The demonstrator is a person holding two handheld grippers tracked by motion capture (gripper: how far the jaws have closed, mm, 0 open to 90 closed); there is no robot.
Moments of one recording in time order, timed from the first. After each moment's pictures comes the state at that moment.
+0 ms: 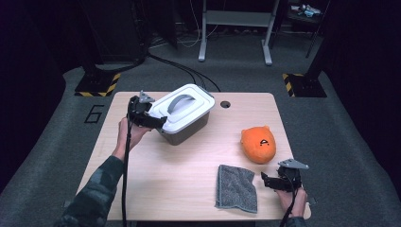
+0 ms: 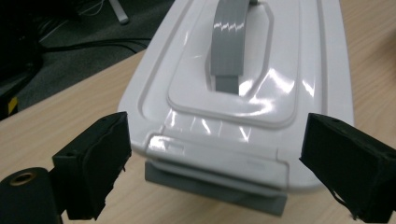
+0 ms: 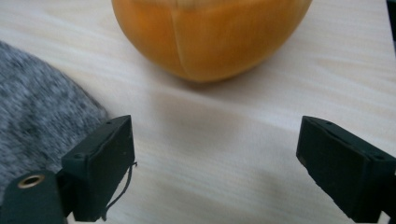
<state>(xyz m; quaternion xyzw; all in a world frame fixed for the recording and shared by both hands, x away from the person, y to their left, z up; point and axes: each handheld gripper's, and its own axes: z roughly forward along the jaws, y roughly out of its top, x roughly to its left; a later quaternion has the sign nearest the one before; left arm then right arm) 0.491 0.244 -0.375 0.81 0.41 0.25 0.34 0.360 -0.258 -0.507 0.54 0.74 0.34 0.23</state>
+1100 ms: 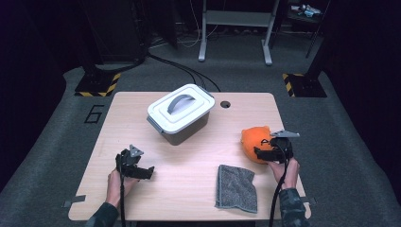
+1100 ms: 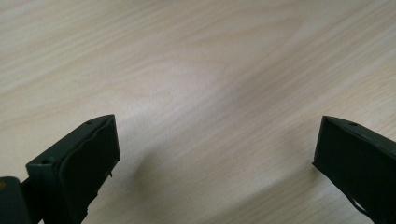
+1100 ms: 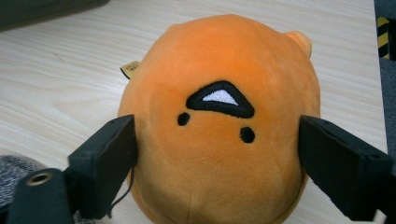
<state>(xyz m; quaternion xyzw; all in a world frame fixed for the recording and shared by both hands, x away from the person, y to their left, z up) 0.403 0.284 -0.521 0.81 0.47 0.21 0.28 0.434 -0.232 -0.459 0.53 0.74 0.33 0.23</state>
